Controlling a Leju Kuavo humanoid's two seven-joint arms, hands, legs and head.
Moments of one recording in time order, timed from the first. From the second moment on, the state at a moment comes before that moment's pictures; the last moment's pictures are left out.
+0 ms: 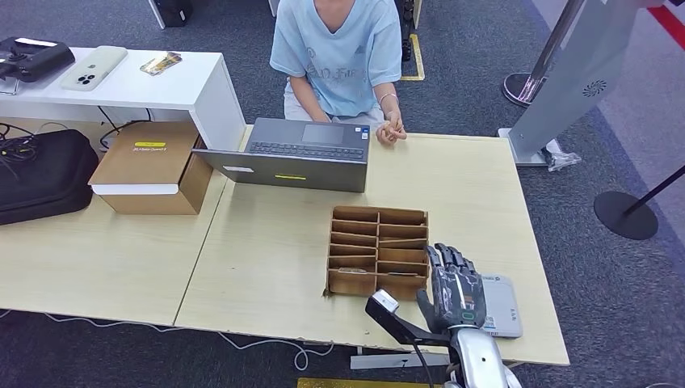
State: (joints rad) left arm -0.05 -0.22 0.77 -0.21 -1.51 0.10 -0.03; right arm 0.10 -0.06 0.33 -1.62 1.50 -0.02 0.31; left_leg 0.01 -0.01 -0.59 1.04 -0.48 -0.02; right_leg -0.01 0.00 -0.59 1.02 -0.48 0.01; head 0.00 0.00
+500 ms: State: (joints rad) left arm -0.06 -0.22 0.75 -0.21 -1.52 0.10 -0.03; right arm 0.06 -0.04 0.33 -1.57 1.51 0.00 0.28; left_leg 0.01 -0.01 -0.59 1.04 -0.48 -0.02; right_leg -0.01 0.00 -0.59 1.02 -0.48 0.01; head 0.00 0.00
